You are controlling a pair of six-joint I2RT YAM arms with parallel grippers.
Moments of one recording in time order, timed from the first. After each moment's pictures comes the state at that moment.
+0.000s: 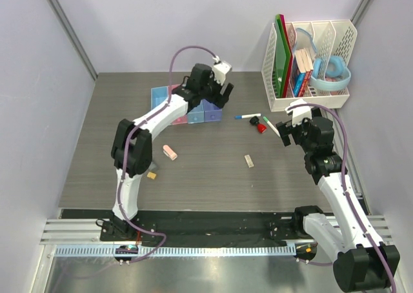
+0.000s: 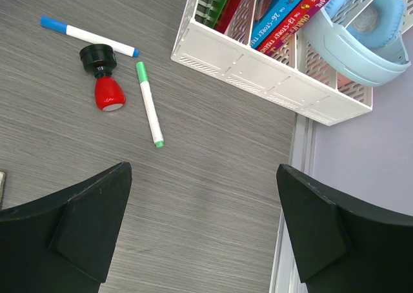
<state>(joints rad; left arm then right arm) -0.57 2.13 1.82 -0.23 0.19 0.13 0.08 0.84 0.69 -0.20 0.02 -0.44</state>
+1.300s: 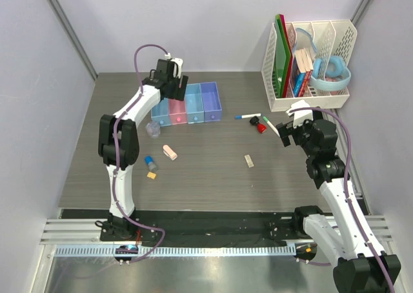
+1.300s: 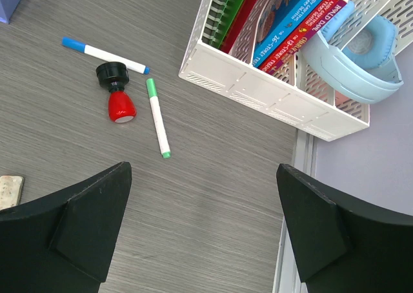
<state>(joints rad) -0.29 2.11 1.83 -0.46 -0.10 0.03 0.09 0.78 0.69 -0.20 -0.02 -0.44</state>
